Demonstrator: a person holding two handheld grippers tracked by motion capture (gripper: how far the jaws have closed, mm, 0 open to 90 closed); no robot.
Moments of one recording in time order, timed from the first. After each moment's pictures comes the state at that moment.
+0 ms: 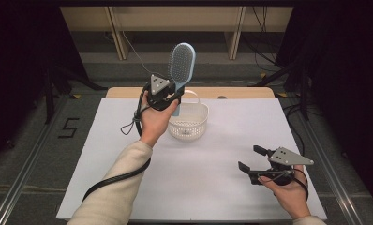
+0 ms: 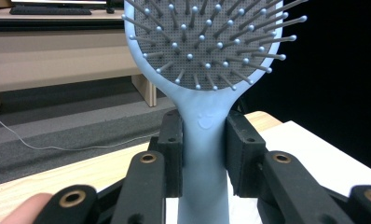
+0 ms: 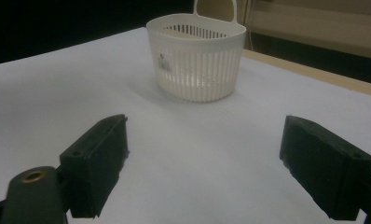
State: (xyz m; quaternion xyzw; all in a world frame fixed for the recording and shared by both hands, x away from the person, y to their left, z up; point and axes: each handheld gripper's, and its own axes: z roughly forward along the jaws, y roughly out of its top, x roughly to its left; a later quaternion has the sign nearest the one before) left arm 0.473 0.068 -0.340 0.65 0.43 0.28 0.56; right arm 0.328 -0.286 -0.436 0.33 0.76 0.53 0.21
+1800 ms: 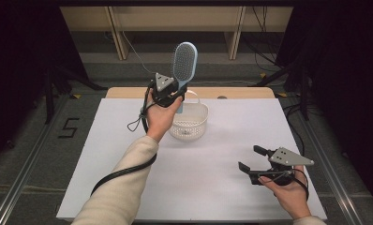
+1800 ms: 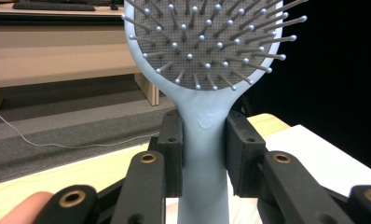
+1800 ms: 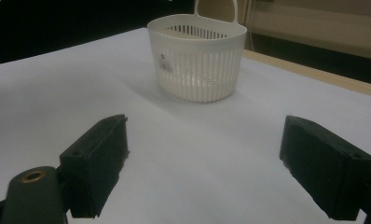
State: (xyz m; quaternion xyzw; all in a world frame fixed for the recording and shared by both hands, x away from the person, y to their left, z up) left arm 0.492 0.057 -0.349 0.65 0.44 0.28 0.55; right arm 0.327 -0.286 -0.436 0.33 0.76 0.53 0.21
